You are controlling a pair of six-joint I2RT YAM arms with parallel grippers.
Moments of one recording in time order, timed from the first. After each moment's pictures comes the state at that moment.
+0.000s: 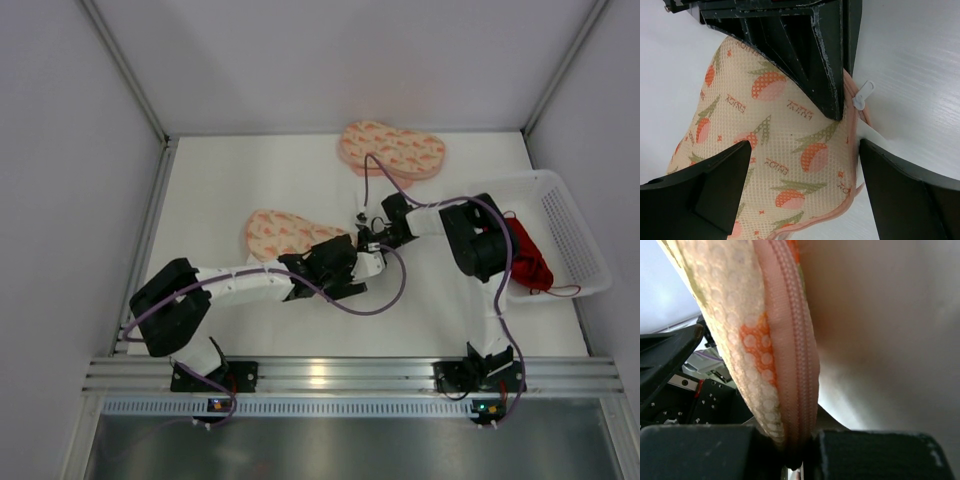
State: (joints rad) left arm -0.99 1.58 0.92 -0.19 -0.22 0.44; right arm 0.43 2.11 1.16 -0.36 -1.14 0.46
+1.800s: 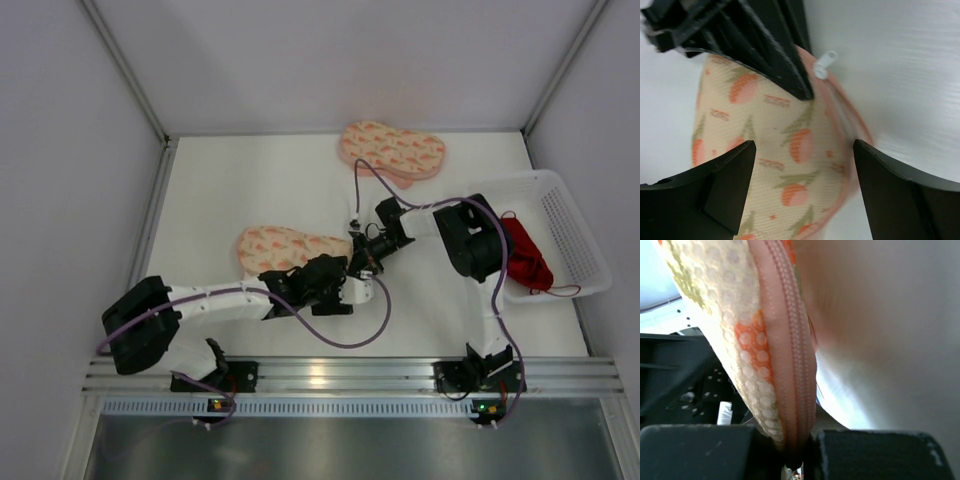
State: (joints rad) left arm -1.05 1.41 0.72 -0.10 -0.17 0.61; right arm 0.47 2.14 1.18 -0.45 -1.21 0.36
